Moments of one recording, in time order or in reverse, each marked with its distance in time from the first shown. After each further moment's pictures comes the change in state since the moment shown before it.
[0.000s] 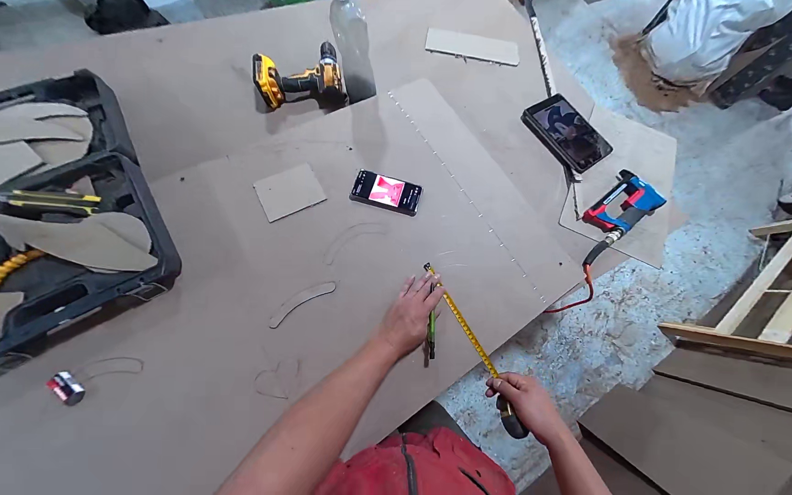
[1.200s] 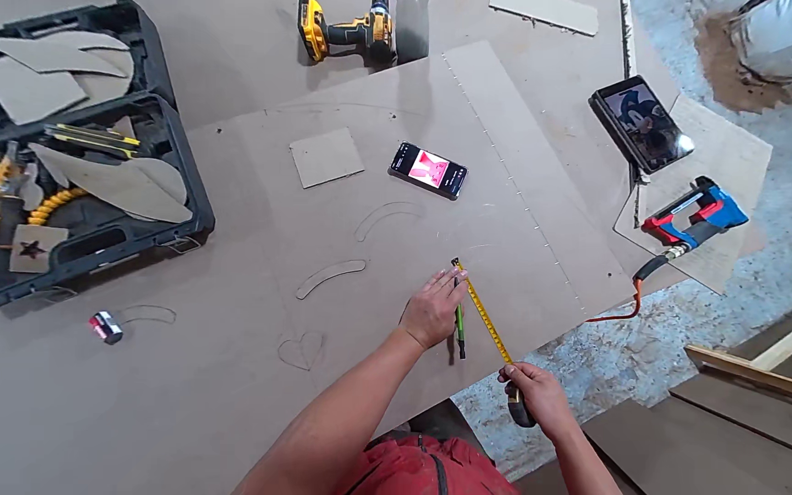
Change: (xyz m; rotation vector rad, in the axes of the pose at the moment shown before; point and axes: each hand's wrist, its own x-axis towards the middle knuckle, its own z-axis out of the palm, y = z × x) left_hand -0.014 -0.006 0.010 0.051 0.251 -0.024; right_hand 0.025 -0.032 0.021 -0.033 0.070 0.031
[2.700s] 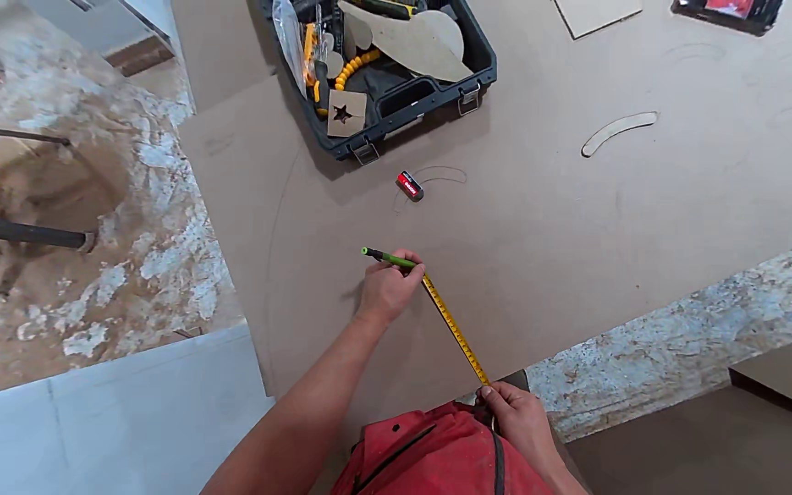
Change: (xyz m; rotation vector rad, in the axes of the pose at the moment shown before) left_hand -0.437 -0.248 -0.357 -0.268 -0.153 -0.939; right_hand -0.233 0.040 0.588 -0.139 -0.120 0.001
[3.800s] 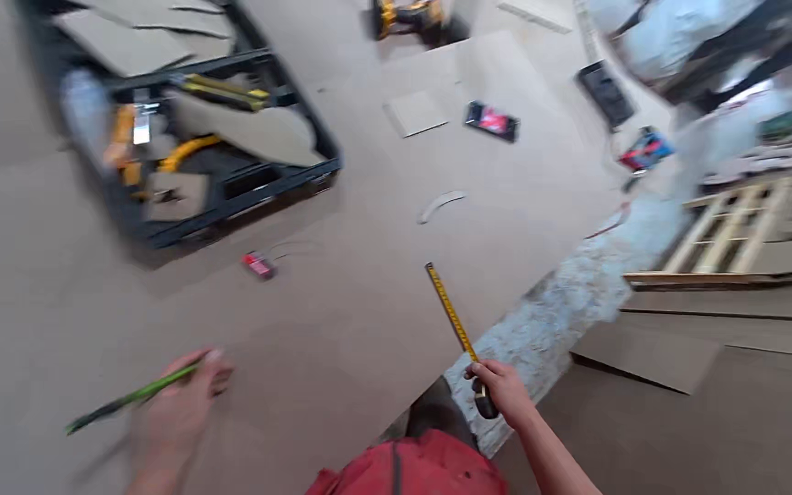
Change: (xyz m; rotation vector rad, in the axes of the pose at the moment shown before) left_hand -0.003 -0.049 -0.010 -0.556 0.198 -0.044; right_hand 0.032 0.029 -0.222 0.234 0.247 -0.031
